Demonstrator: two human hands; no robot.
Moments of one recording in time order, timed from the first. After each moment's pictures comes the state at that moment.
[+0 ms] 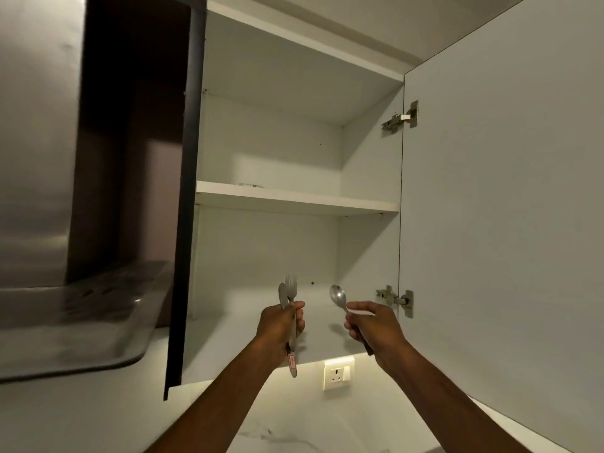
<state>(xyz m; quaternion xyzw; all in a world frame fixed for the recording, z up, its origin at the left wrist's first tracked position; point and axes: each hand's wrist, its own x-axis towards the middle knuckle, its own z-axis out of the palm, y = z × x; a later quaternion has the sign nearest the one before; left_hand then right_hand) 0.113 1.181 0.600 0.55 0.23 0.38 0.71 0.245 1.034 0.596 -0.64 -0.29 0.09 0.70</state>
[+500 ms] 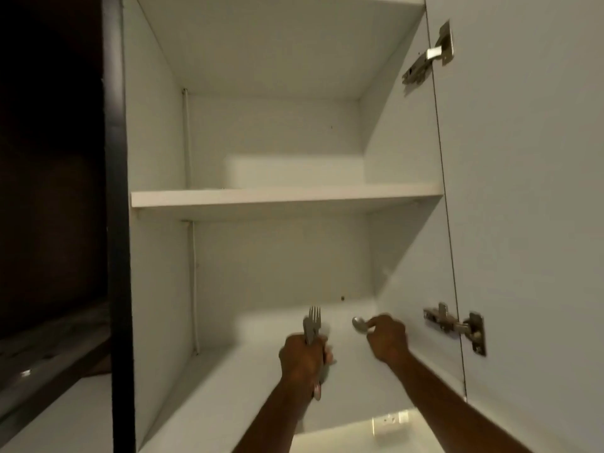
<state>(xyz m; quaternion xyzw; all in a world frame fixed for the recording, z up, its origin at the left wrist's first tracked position) 0.242 1.250 0.565 0.58 0.32 0.47 0.58 0.430 1.213 0.565 -0.83 -0.35 -0.09 0.44</state>
